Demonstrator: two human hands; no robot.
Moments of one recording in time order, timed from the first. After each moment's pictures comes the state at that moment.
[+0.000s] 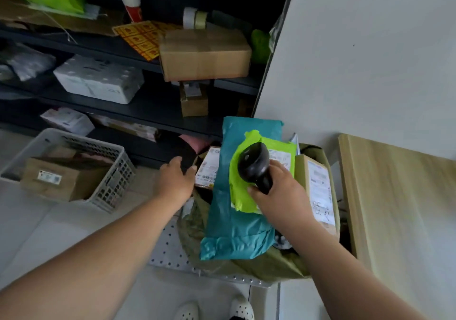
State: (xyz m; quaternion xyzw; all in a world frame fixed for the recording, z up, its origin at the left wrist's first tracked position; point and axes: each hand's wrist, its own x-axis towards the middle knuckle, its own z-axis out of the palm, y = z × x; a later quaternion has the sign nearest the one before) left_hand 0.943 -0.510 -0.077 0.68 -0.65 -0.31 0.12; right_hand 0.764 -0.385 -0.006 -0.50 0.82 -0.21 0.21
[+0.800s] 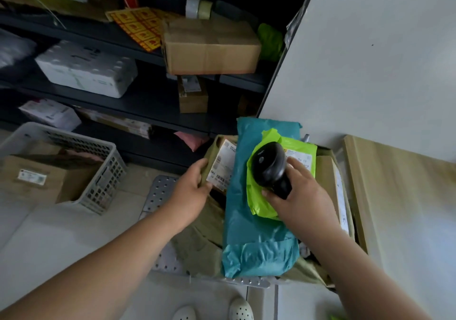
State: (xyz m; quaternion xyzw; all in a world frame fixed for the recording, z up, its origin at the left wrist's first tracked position) left_hand 0.960 -0.510 -0.113 0.47 -0.58 -0.62 0.24; right_hand 0.770 -0.395 -0.020 -0.51 0.84 -0.15 0.12
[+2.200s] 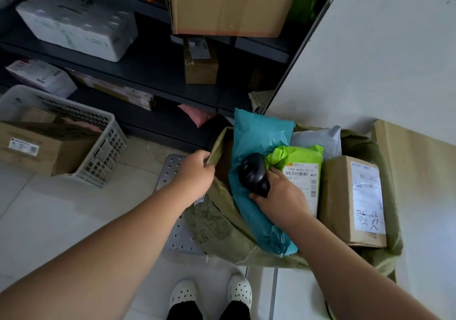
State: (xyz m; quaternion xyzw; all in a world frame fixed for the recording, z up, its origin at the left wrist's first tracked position) left_hand 0.948 -0.546 -0.147 0.57 -0.61 -0.53 0.13; right_hand 0.773 -0.442 -0.136 -0.50 0.83 -0.01 0.24
